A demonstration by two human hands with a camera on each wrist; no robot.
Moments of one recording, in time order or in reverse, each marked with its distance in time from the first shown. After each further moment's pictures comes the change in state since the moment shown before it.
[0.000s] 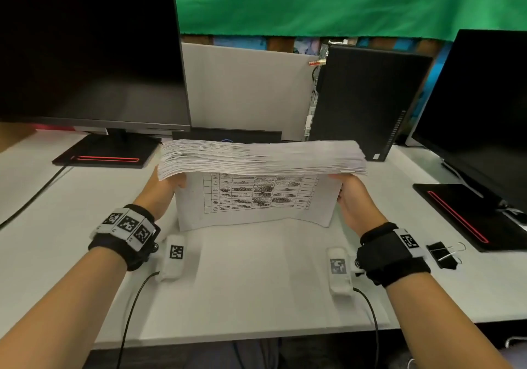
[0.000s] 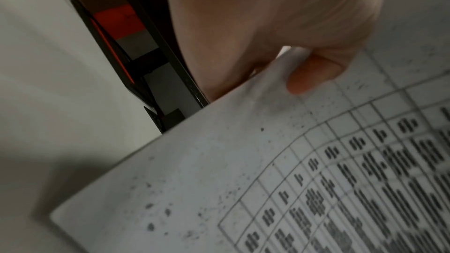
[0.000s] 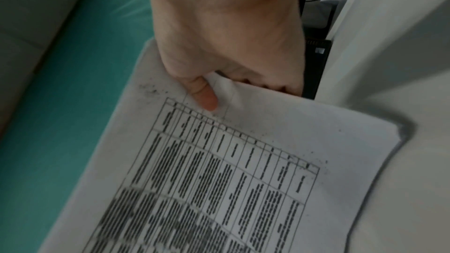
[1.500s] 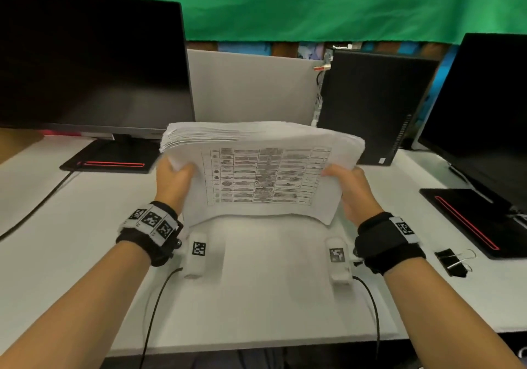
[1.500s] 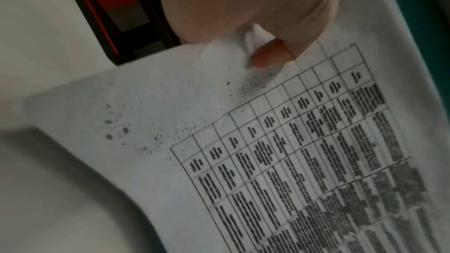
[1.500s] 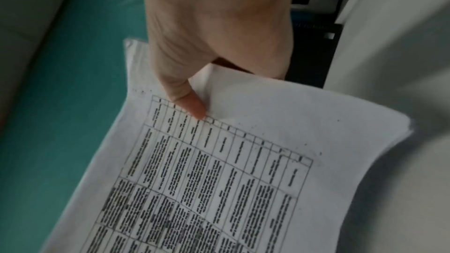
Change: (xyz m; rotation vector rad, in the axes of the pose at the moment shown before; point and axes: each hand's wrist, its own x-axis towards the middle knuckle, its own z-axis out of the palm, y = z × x) left_hand 0.019 0.002 0.021 -0.118 0.370 -0.025; right_hand 0.012 -0.013 0.010 0.040 -0.102 -0.096
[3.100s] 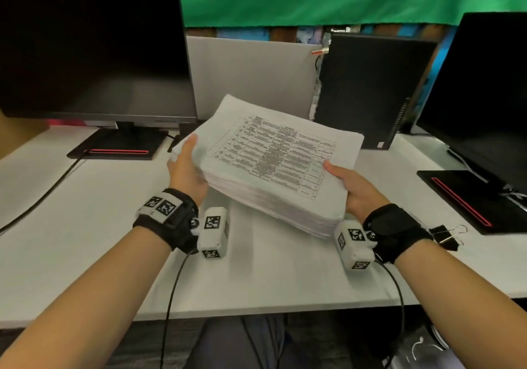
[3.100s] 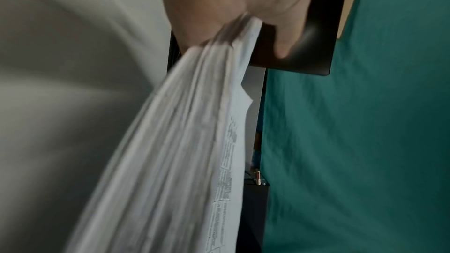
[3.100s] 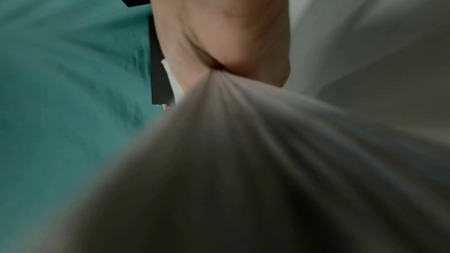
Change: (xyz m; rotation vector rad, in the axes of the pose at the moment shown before) left_hand -0.022 0.006 0.012 -0.729 -0.027 -0.460; right_hand -0.017 0.018 -0.011 0.363 -0.086 0.389
